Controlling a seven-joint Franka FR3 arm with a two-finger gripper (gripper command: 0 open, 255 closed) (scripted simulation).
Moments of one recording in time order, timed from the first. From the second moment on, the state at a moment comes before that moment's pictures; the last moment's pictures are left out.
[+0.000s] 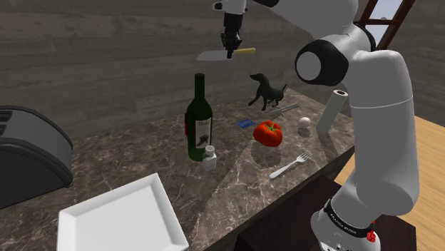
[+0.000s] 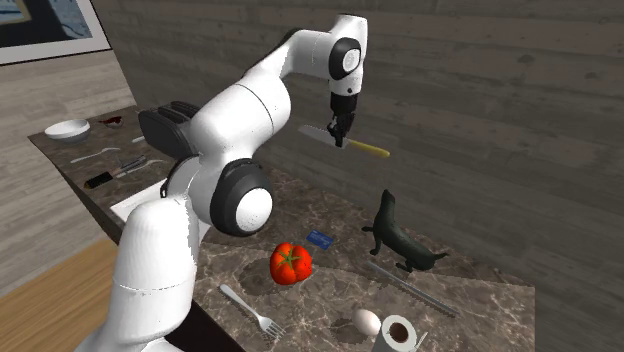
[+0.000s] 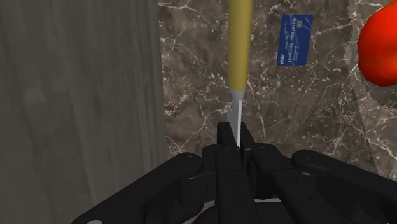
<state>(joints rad) -0.04 0.56 -0.33 -0.83 0.20 1.37 -1.58</state>
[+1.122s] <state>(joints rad) -0.14 0.20 -0.45 -1.36 0.11 1.53 -1.88</state>
